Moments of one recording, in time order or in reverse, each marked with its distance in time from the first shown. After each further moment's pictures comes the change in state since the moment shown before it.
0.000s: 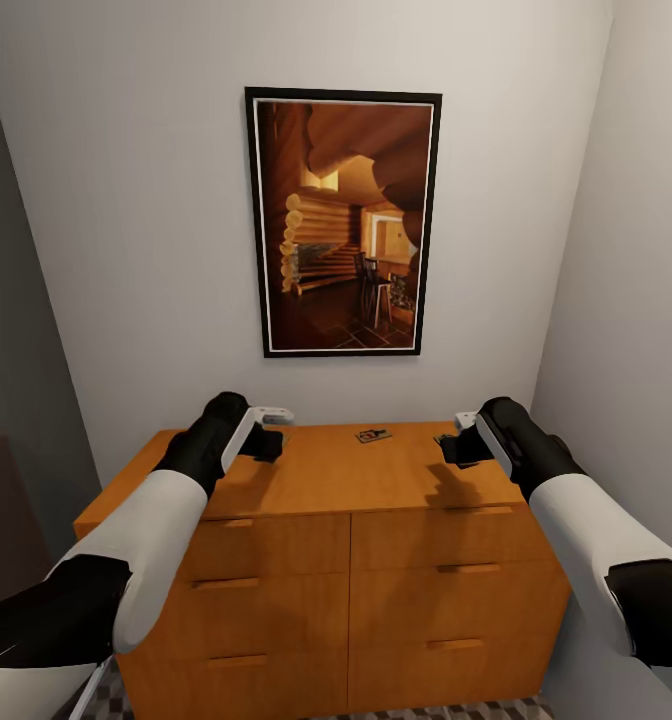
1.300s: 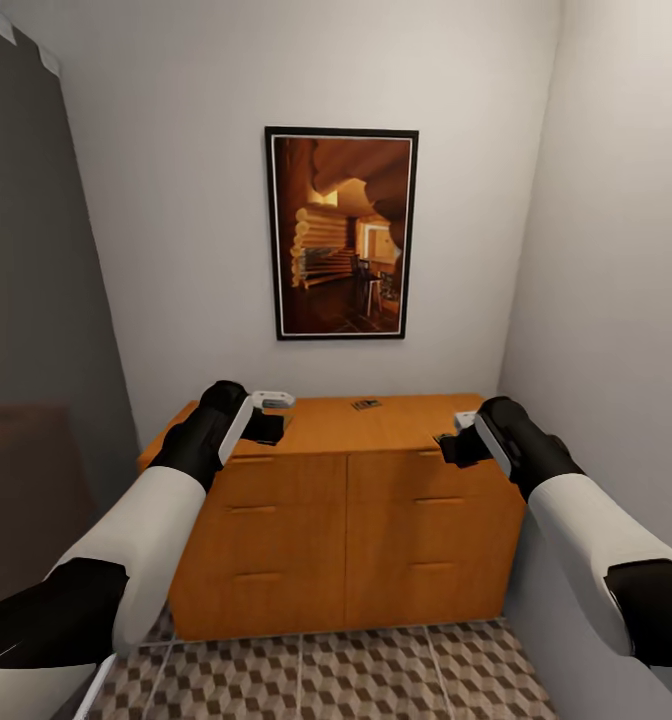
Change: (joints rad) left arm 0.000 0.001 -0.008 -0.093 0.005 -0.009 -0.002; right arm 0.000 0.003 0.001 -0.003 0.005 0.000 -0.002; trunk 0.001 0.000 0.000
